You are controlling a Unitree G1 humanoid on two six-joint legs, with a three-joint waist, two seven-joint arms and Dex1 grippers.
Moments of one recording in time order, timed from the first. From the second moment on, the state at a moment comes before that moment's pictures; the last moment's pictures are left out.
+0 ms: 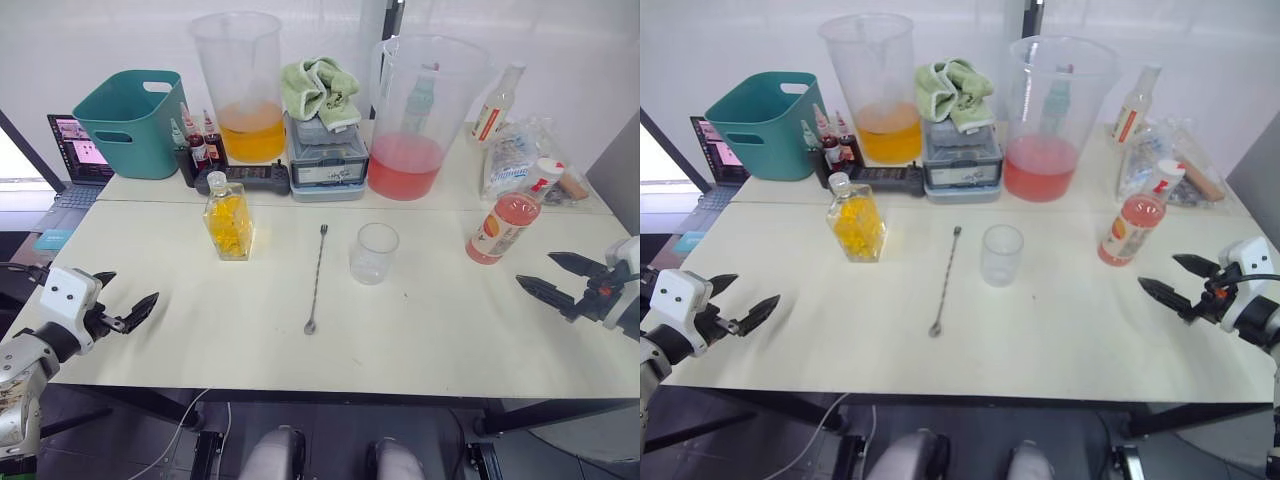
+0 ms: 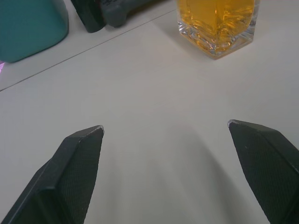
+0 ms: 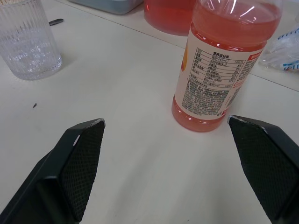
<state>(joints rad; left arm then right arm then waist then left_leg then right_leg) 0.06 0.74 0.49 0.02 -0.32 0.17 -0.76 -0.22 -0.90 -0.44 0.36 0.43 0.20 1.08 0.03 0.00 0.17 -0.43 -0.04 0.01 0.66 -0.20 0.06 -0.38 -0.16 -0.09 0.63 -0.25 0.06</state>
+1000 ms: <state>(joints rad) 0.09 0.33 0.34 -0.52 -0.37 0.43 -0.28 -0.50 -0.99 -0.21 -0.15 0.76 0.72 1.34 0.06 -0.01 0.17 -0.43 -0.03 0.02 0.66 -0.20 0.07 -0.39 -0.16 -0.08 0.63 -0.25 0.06</state>
